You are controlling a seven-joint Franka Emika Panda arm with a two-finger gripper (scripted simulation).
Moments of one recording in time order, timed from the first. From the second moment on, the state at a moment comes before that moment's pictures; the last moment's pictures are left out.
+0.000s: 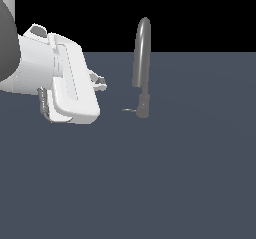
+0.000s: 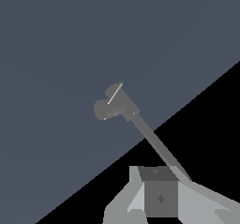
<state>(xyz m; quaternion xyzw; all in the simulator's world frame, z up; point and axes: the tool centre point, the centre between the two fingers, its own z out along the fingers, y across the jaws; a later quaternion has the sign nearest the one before) -0.094 0.064 0.221 0.57 0.59 -0.05 0.57</state>
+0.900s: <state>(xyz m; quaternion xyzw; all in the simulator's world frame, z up) -0.070 0.050 0.160 0.41 0.65 -0.06 0.64</state>
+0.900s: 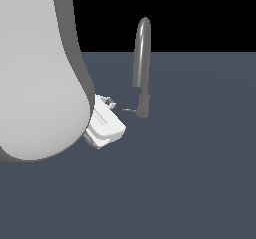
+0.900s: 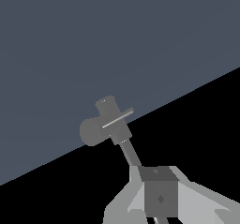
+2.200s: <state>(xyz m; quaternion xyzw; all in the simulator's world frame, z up) -0.028 0.009 0.085 0.15 0.70 -0.08 0.70</state>
